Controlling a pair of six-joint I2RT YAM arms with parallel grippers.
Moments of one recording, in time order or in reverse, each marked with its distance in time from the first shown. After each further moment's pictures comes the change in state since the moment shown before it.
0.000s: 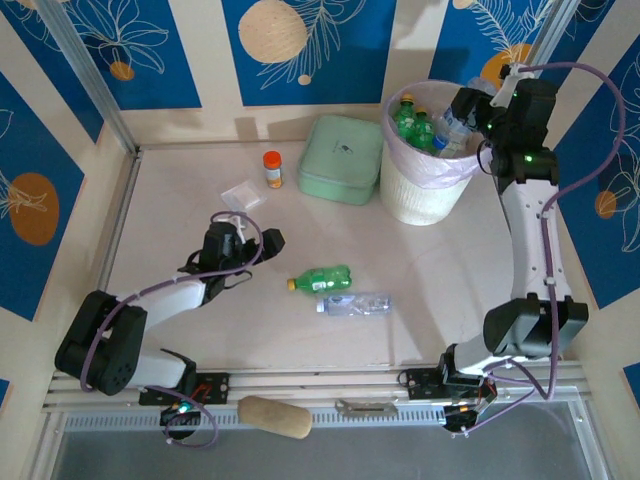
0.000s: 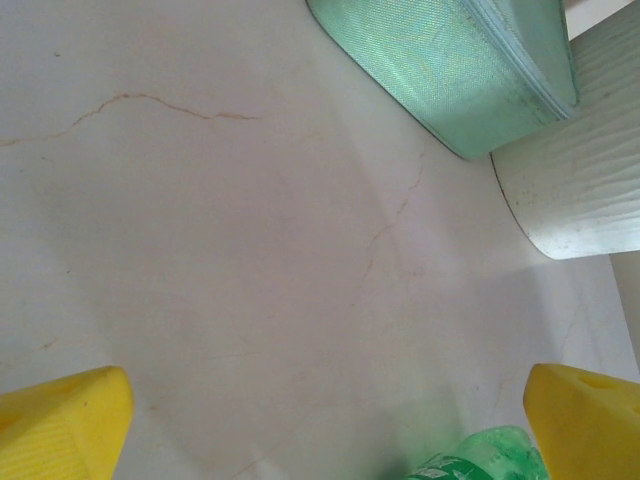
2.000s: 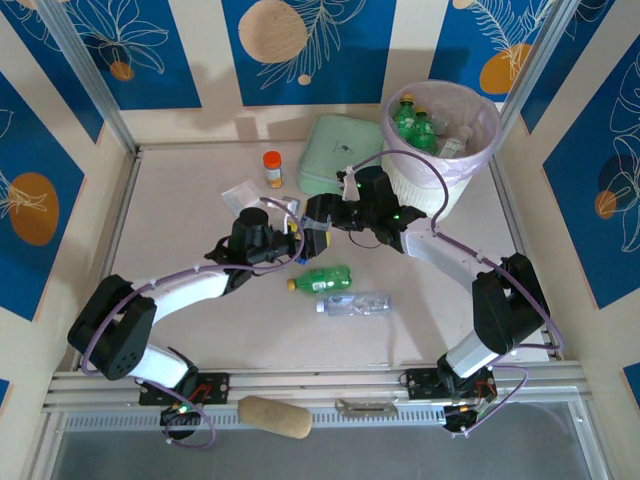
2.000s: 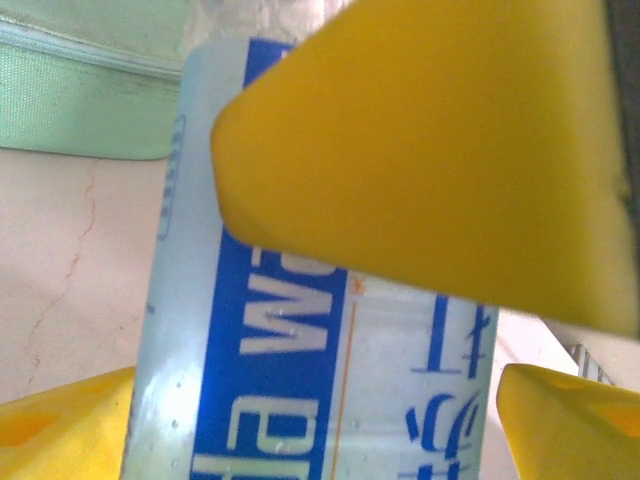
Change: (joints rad) left arm -0.223 0.100 0.210 0.118 0.180 0.240; right arm 0.659 0.069 -0.576 0.356 -0.240 0.423
